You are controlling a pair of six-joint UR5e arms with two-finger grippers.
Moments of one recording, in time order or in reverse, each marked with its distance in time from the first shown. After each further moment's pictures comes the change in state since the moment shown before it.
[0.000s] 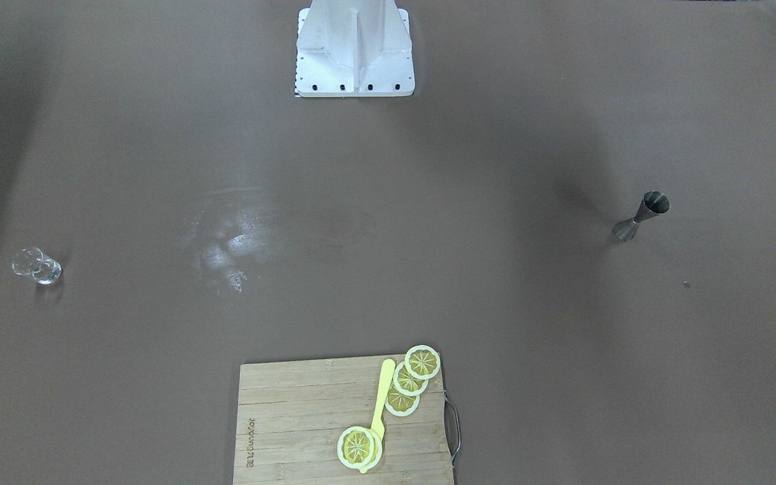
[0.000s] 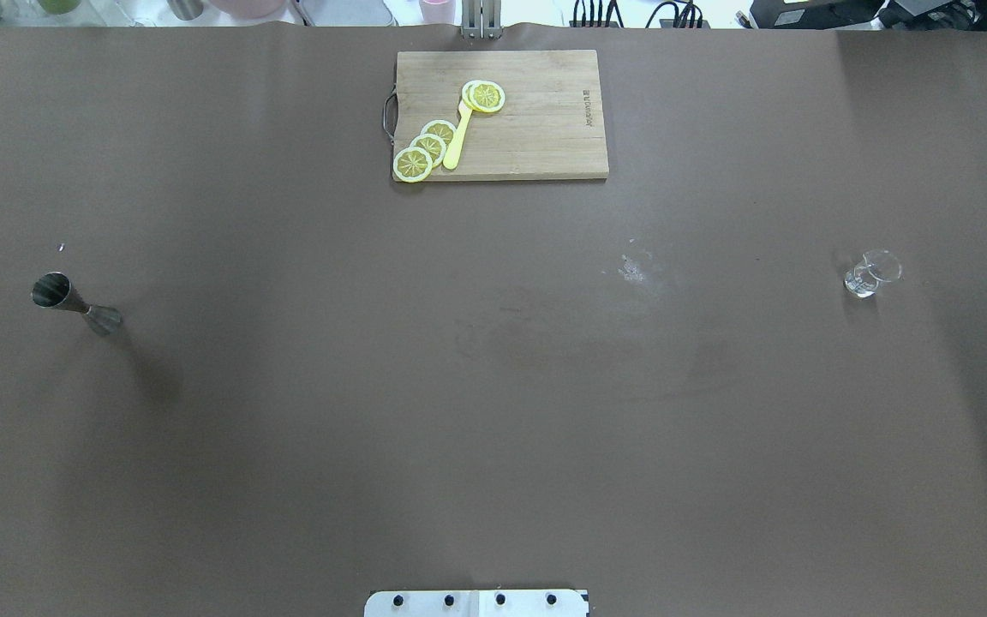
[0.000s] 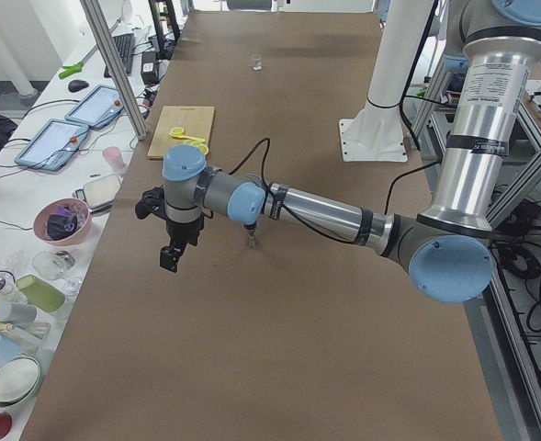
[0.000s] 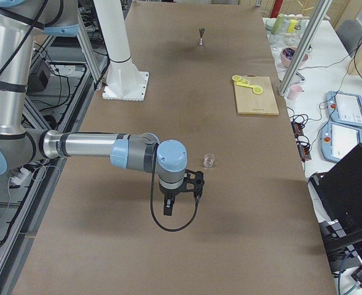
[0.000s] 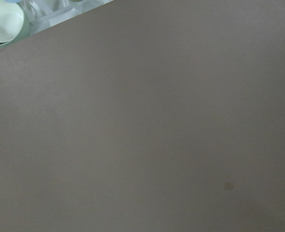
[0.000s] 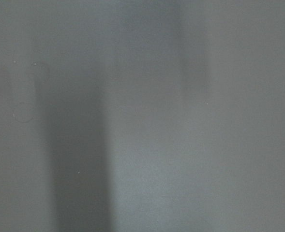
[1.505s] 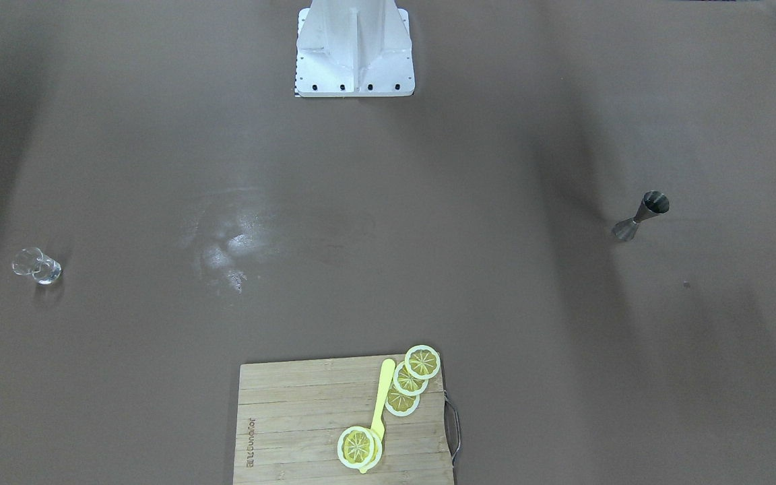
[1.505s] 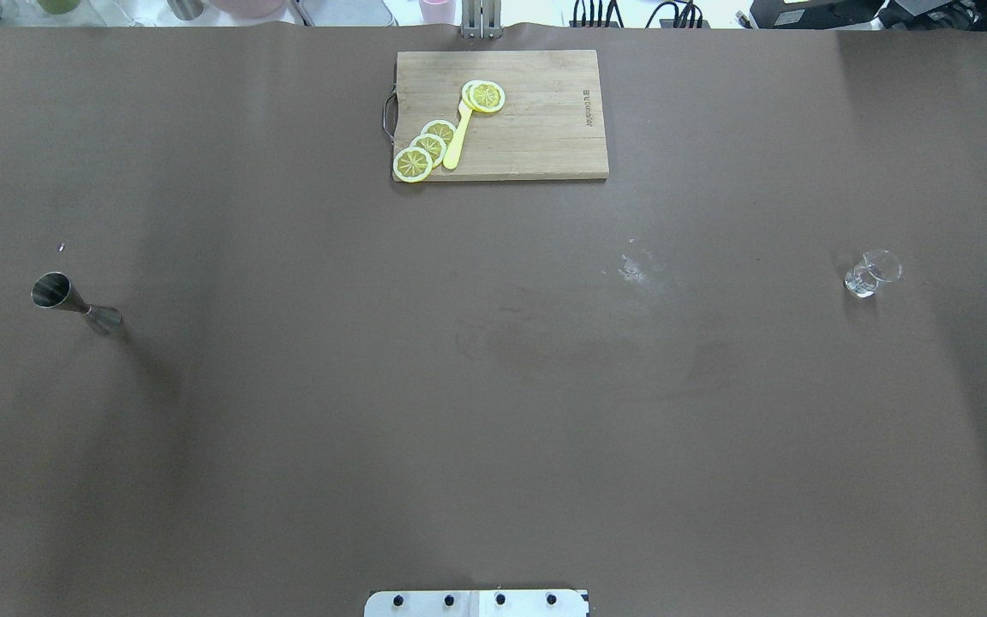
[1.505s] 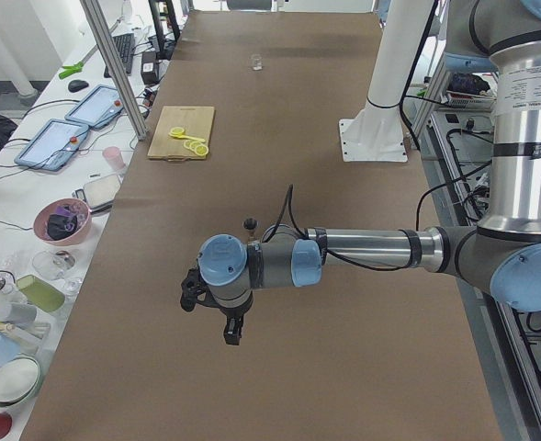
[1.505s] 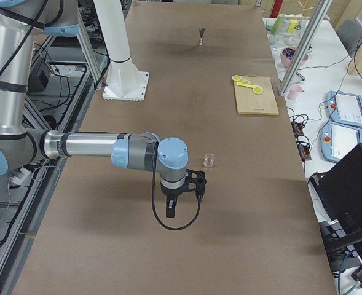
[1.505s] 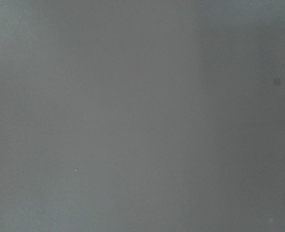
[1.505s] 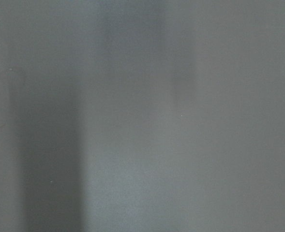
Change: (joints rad) left arm -0.124 0.204 -0.029 0.188 -0.177 0.029; right arm 0.000 0.004 -0.001 0.043 -0.093 -0.002
